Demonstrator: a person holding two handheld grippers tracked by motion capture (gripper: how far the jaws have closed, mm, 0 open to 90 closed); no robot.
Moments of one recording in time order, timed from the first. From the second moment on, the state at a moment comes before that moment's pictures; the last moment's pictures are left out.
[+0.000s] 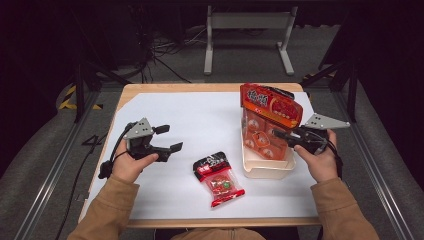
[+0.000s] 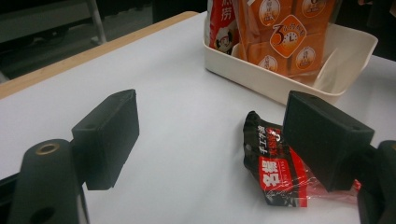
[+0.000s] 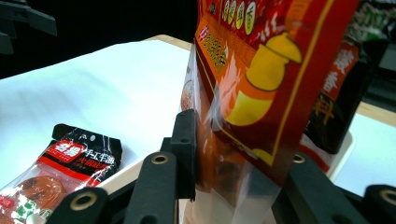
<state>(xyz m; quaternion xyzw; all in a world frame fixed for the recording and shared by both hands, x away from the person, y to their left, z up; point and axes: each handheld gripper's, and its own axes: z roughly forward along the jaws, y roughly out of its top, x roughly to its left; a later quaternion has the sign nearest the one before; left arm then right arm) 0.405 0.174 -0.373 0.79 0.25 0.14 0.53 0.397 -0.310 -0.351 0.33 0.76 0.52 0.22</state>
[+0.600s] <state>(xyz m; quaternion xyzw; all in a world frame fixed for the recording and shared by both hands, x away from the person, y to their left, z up) 0.407 0.164 -0.383 0.81 0.27 0.10 0.51 0.394 -0.324 -0.355 0.36 0.76 0.51 0.20</state>
